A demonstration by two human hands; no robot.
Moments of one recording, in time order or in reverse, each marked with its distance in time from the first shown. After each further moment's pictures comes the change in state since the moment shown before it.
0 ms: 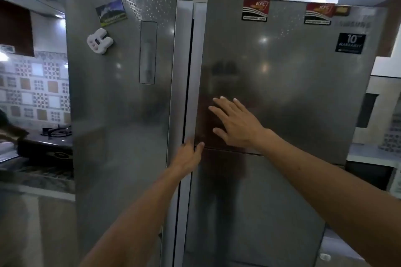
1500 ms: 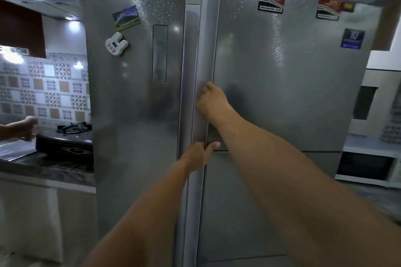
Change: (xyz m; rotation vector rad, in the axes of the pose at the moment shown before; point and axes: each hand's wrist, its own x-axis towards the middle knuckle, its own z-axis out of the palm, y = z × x) left_hand -0.046 0.014 -0.017 -0.027 -0.149 -0.054; right_hand 0.050 -0.094 -0.085 -0.676 -0.336 -0.064
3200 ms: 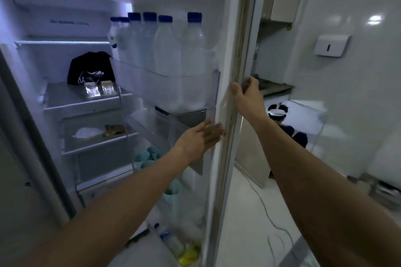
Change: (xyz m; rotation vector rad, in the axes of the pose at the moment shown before) left_hand -0.273 0.204 0.272 1.580 0.143 1.239; right_hand -0.532 0.066 0.118 1.418 0.199 1.540
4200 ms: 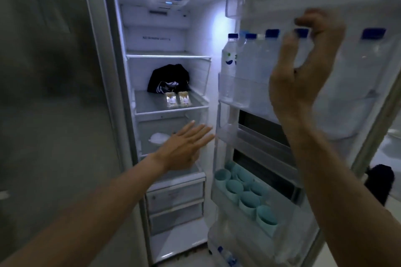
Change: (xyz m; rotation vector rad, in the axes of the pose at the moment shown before) left_hand -0.171 -0.146 0.239 -0.766 0.258 -0.026; right_hand -0.050 -0.187 0.192 0.325 0.559 -0.934
